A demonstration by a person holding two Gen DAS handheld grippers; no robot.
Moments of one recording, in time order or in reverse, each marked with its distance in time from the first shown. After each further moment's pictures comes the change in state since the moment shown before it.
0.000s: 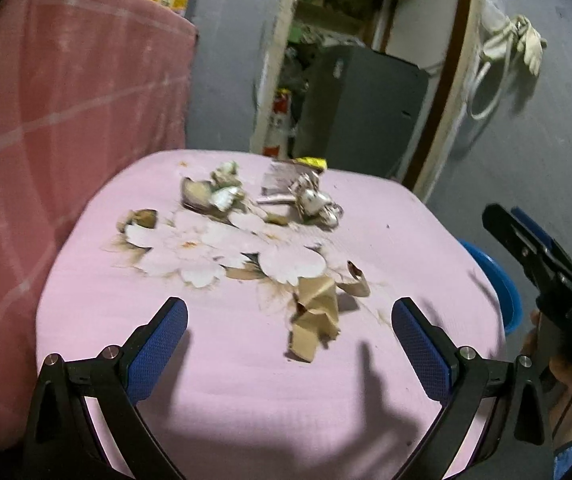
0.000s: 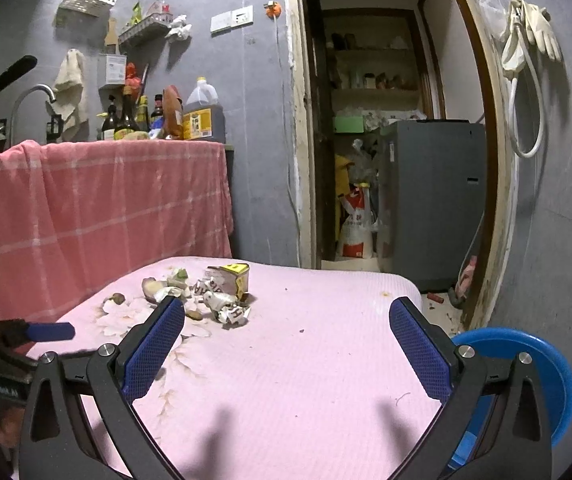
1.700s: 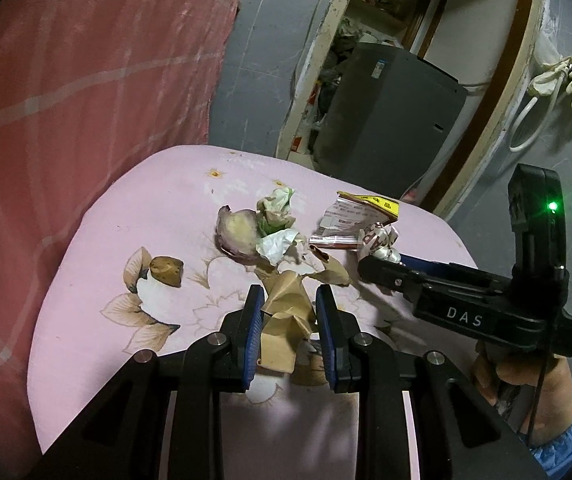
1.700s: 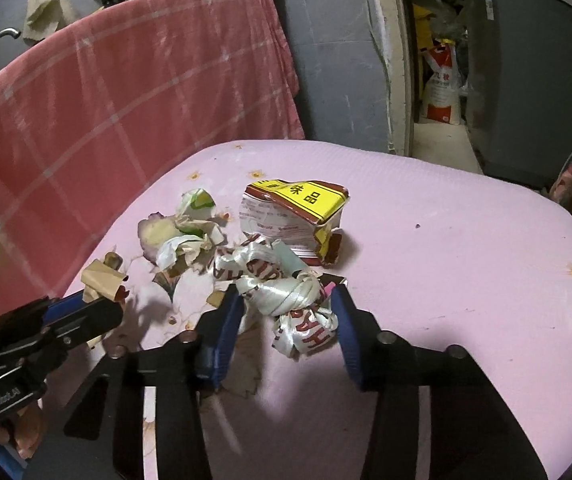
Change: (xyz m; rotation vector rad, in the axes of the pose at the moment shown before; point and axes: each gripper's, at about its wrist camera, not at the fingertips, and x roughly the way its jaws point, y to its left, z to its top) left arm 0.042 0.061 0.049 -0.154 0.044 0.015; right arm 0.183 0.035 0.002 0.032 0.587 0.296
